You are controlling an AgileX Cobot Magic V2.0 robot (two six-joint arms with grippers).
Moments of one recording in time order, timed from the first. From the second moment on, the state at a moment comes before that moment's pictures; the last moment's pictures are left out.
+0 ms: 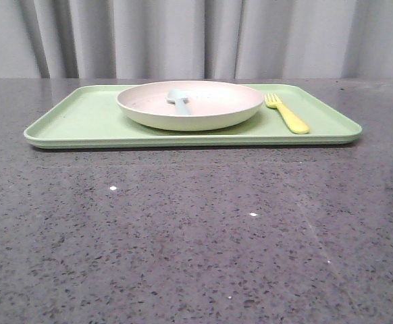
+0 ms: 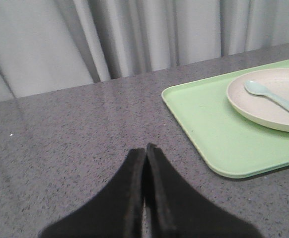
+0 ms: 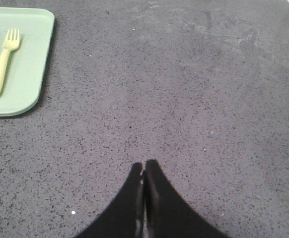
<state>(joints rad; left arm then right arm) -0.15 0.39 -0.34 0.21 0.18 -0.16 0.22 0.39 -0.63 -0.37 0.84 0.36</state>
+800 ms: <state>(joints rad) -0.02 0.05 0.00 0.07 -0.01 -0.08 0.22 0.39 -0.63 -0.37 0.84 0.36</state>
